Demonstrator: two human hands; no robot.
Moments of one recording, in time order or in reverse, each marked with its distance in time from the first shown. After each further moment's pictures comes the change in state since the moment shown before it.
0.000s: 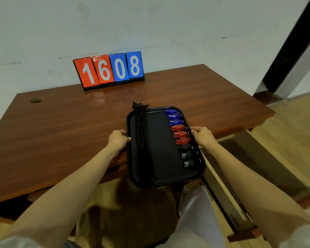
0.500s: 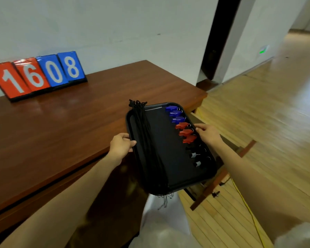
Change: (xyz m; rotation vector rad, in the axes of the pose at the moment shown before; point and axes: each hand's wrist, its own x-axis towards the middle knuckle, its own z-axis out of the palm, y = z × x) left_hand -0.095 0.049 0.133 -0.189 -0.353 0.114; right_hand -0.095 0.133 -0.114 0.079 0.264 0.173
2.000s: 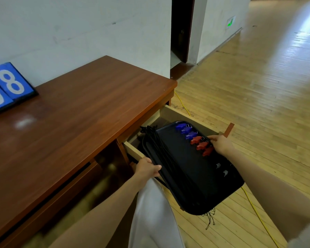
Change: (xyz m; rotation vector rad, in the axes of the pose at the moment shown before) left_hand 0.010 -0.048 0.168 0.138 -0.299 -0.188; right_hand 0.018 0.146 -0.046 0.032 -0.024 0.400
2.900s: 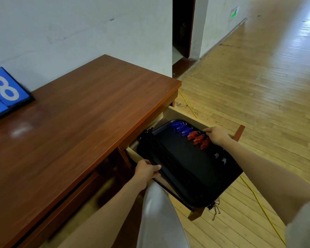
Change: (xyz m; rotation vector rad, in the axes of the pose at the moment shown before) left_hand 0.045 0.013 -0.012 -0.122 0.000 -0.104; right_hand 0.052 -0.048 0.007 -0.153 -0.068 -0.052
